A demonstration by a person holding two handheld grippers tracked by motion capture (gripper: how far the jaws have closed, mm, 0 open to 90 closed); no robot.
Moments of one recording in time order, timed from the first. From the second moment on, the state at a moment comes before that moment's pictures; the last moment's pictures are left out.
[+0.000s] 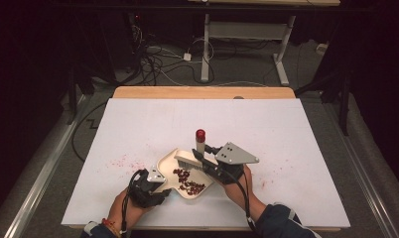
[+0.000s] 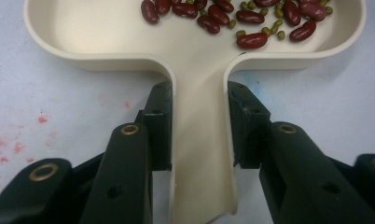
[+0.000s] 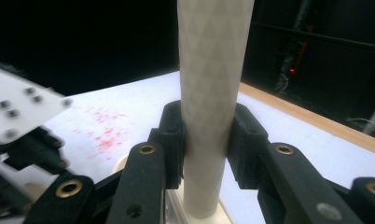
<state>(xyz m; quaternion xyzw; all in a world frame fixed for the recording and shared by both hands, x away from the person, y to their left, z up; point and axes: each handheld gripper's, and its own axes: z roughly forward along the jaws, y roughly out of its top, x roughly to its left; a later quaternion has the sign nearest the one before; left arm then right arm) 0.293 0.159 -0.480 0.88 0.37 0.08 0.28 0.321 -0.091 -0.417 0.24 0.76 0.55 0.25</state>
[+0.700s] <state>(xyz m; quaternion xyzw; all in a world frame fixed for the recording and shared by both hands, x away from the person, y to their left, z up) 0.300 0.159 -0.482 0.88 0.34 0.16 0.27 0.316 -0.099 -0.410 0.23 0.76 0.55 0.24</state>
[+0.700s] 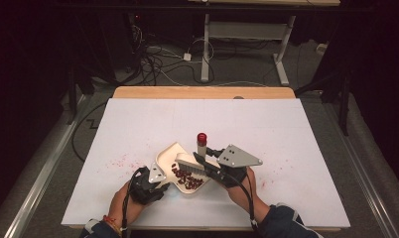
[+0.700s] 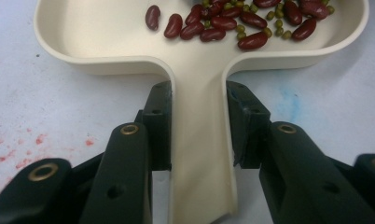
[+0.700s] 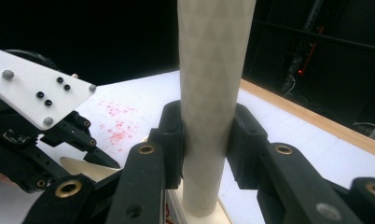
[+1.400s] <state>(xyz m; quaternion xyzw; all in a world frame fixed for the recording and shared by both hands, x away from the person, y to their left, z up) 0.316 0.163 -0.482 0.89 0.33 0.12 0.29 0.375 -0.075 -0.418 0.18 0.77 0.57 0.23</state>
